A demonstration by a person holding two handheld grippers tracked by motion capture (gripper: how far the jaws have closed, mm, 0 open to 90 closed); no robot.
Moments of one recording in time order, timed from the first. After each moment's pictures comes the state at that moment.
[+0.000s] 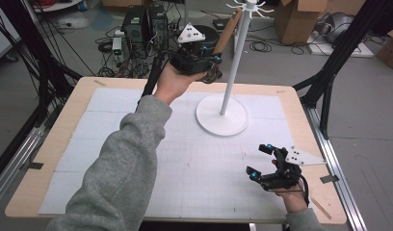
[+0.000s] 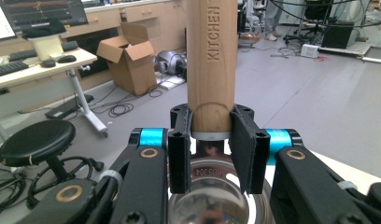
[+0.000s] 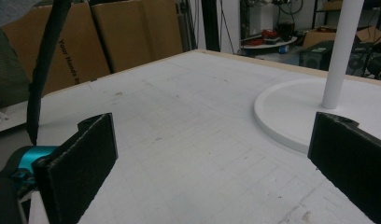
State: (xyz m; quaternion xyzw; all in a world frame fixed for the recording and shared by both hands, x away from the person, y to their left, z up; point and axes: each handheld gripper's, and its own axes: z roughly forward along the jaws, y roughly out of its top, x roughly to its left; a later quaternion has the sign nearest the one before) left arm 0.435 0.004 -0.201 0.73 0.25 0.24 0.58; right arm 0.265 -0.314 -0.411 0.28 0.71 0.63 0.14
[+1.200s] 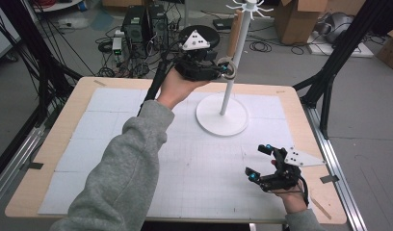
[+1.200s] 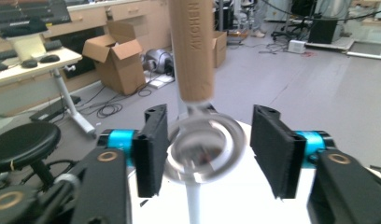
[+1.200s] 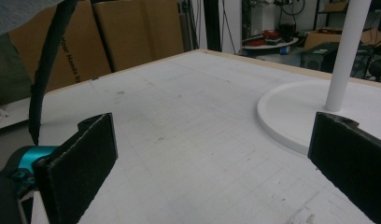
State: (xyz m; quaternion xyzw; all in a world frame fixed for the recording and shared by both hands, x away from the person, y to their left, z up) left arm 0.430 0.000 -0.216 0.74 0.22 0.22 0.60; right arm 0.263 -0.310 -0.409 0.27 0.72 0.63 0.14
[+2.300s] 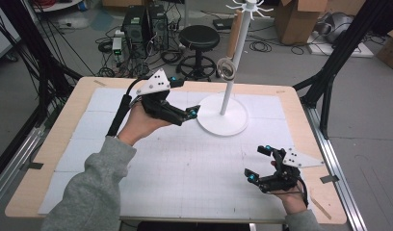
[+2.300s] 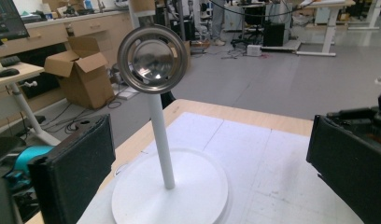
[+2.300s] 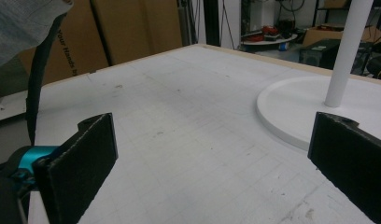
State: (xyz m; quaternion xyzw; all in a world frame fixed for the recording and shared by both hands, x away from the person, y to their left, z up) left arm 0.371 0.076 -0.276 0.74 0.14 0.19 0.62; right arm 0.261 -0.309 -0.410 0.27 0.72 0.62 0.15
